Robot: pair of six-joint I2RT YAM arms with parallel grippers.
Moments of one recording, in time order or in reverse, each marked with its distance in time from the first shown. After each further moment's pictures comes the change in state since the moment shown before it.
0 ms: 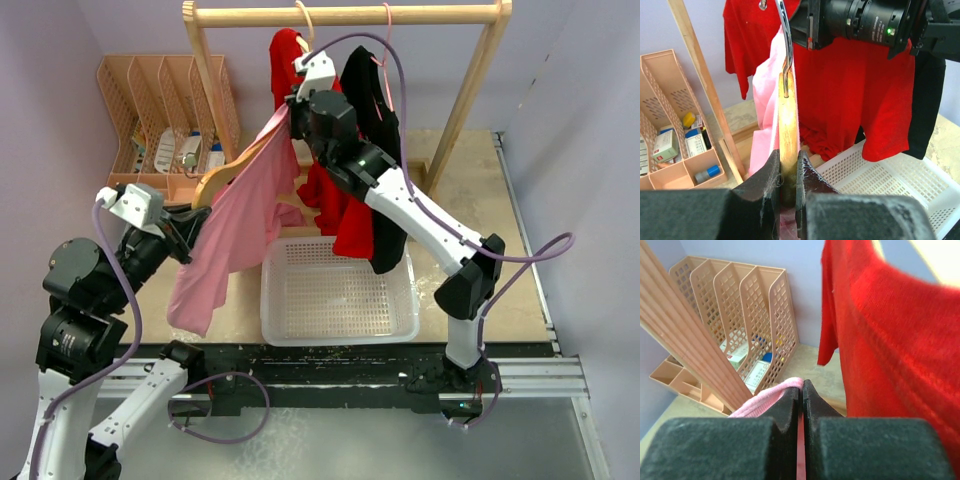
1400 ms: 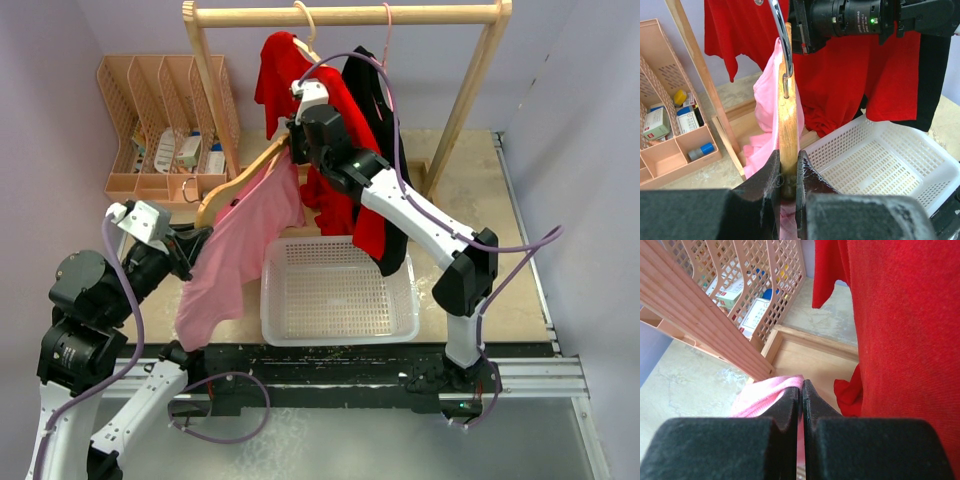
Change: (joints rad) left arm 0.005 -0.071 -0.064 -0.084 0.026 0.002; right arm -0.035 0.027 -0.063 -0.176 -0.114 0.133
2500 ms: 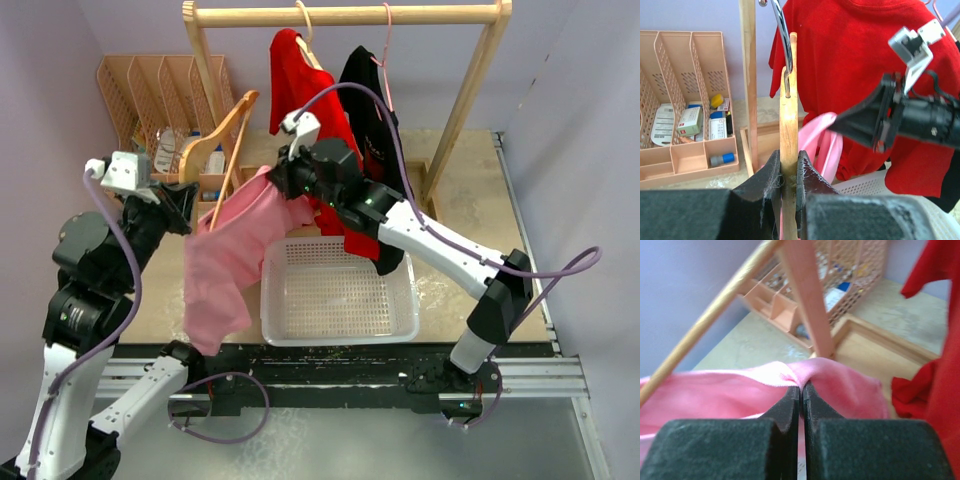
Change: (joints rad) left arm -0.008 0.180 0.119 0.108 -0.275 -0.121; right arm 0.105 -0.251 -0.359 0.227 -0.240 0.000
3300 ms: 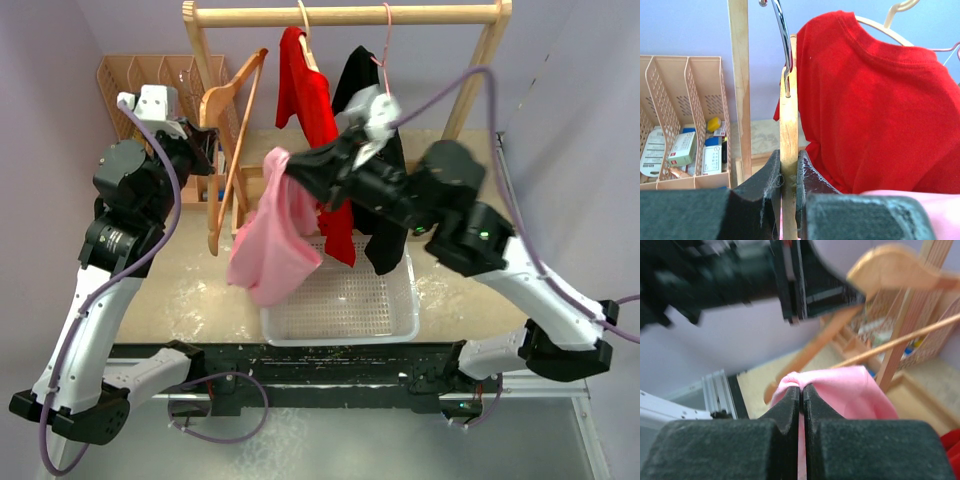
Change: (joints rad) left arm 0.000 0.330 0.154 0.192 -0.045 -0.019; right arm 0.224 -0.326 0.142 -0.134 -0.108 -0.187
